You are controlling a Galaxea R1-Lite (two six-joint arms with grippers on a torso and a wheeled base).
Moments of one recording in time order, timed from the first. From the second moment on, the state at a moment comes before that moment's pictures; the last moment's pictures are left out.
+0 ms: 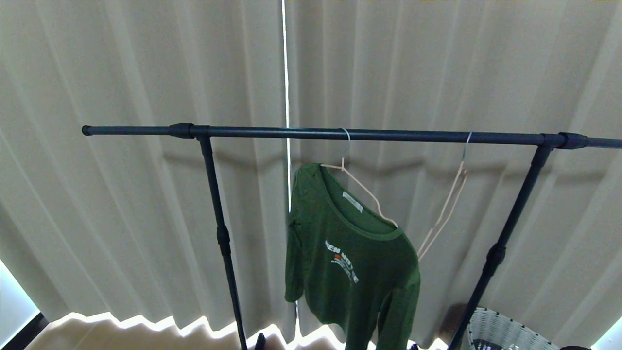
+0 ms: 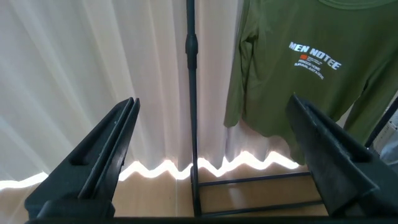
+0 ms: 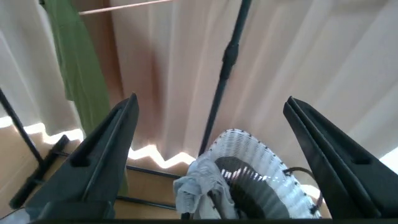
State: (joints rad) left arm 0.01 0.00 -0.05 0.12 -0.15 0.05; right arm 0.38 0.00 -0.19 0.36 -0.33 -0.05
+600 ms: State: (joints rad) left arm 0.01 0.00 -0.05 0.12 -0.16 0.05; right arm 0.38 0.00 -0.12 0.24 -0.24 0.02
